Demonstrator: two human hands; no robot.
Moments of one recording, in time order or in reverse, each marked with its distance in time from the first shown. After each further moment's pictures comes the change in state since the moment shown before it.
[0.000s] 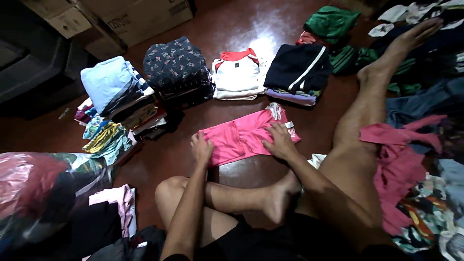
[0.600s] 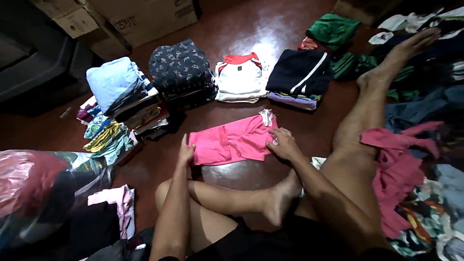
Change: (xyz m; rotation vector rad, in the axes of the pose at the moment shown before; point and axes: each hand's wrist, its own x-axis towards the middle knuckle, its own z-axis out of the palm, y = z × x) left_hand 0.034 -0.085 -0.030 -0.467 -0.189 -0.133; right_hand 0.005 0.012 -0.008 0.038 -0.107 0.086
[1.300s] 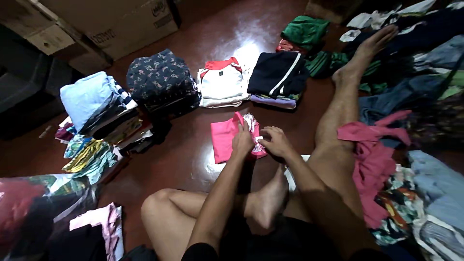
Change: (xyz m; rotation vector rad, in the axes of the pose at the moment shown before) left_hand -0.081 0.205 0.219 0.601 -0.321 0.390; right_hand -0.005 0.007 -0.033 0.157 0.070 0.021
